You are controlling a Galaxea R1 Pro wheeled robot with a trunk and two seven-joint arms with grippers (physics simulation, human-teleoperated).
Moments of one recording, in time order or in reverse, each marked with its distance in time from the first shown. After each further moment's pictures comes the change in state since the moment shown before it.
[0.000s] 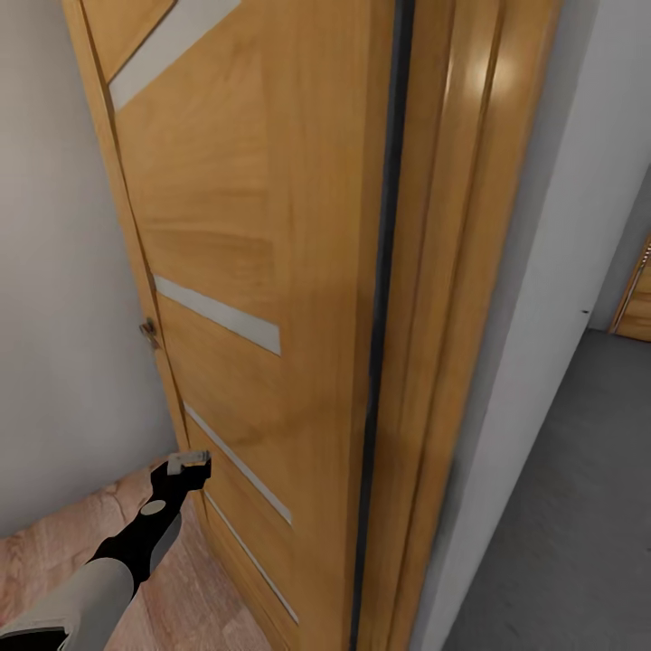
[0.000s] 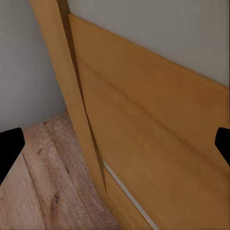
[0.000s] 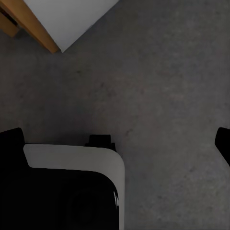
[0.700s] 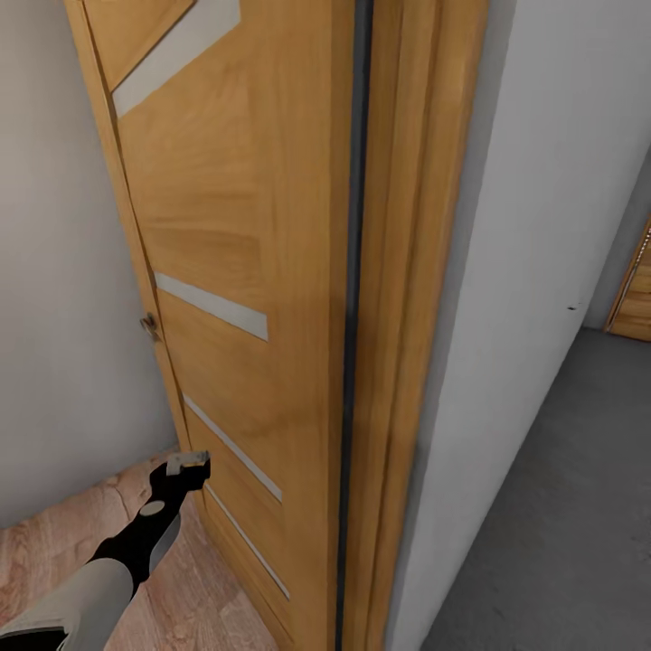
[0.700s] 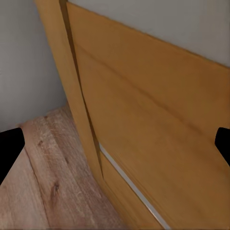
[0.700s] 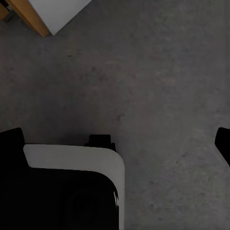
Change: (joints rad) left arm 0.000 0.001 0.006 0.004 0.000 -0.001 0.000; right arm 0.000 0.000 0.000 0.000 0.000 0.000 0.000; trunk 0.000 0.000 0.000
